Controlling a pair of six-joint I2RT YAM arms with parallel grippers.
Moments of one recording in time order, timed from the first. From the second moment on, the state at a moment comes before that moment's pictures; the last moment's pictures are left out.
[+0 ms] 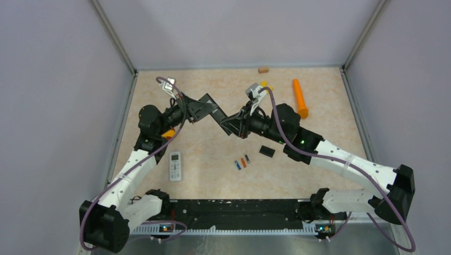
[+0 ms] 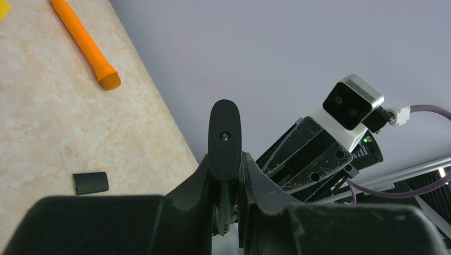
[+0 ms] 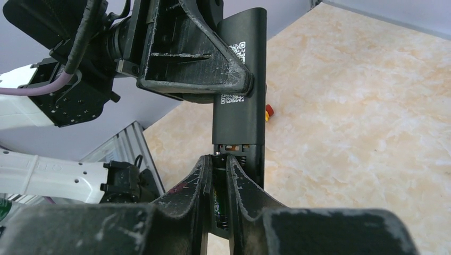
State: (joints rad) left arm -0.29 1.00 0.74 0.49 0.71 -1.23; right arm 0.96 1.17 1.03 0.10 -0.12 0.34
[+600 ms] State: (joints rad) left arm -0.28 1.01 0.73 0.53 0.69 -1.38; right arm 0.96 1.12 0.97 0.22 -0.07 0.39
